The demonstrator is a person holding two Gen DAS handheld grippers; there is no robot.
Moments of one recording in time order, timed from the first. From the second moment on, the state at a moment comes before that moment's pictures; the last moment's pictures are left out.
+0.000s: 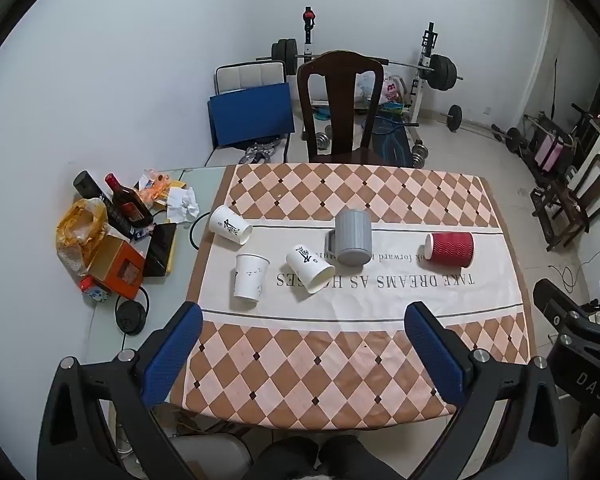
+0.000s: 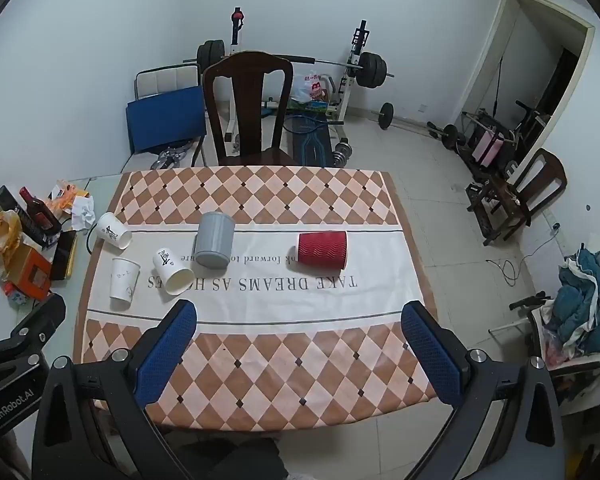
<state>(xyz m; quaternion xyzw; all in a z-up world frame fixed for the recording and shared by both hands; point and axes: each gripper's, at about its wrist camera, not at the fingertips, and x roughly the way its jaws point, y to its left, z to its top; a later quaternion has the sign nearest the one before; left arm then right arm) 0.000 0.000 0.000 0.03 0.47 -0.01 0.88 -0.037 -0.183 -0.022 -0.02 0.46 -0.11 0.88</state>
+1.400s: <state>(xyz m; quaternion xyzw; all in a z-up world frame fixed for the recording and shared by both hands) 0.013 -0.014 0.021 0.01 0.46 -0.02 0.89 -0.036 -0.199 -0.011 -0.02 0.45 -0.11 0.88</state>
